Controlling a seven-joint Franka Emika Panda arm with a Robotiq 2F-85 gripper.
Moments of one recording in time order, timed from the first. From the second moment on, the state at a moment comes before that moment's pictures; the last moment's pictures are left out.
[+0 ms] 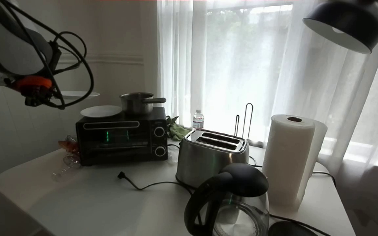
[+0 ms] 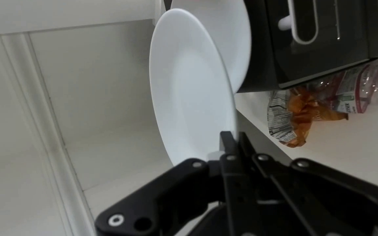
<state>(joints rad) 0.43 -0.30 0.11 -2.53 -2.15 2.97 0.84</state>
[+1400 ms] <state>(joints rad) 0.42 -0.08 0.04 -2.41 -2.44 2.90 1.01</state>
